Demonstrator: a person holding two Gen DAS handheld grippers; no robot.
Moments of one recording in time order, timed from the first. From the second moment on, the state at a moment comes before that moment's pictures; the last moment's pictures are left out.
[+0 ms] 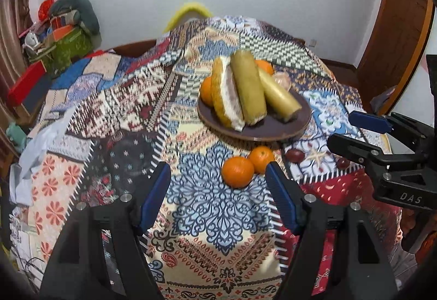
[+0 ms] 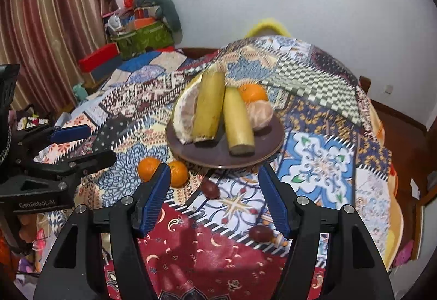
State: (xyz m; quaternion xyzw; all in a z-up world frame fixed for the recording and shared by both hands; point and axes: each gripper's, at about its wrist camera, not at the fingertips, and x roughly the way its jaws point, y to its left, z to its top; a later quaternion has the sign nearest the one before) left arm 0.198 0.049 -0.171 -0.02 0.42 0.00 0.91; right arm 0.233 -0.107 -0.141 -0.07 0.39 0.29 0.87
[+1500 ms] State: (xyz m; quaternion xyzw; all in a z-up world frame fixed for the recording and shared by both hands) left arm 0.212 0.083 -0.211 -0.06 0.45 0.00 0.89; right arm 0.253 -0.044 -0.188 -0.10 0.45 0.35 0.82
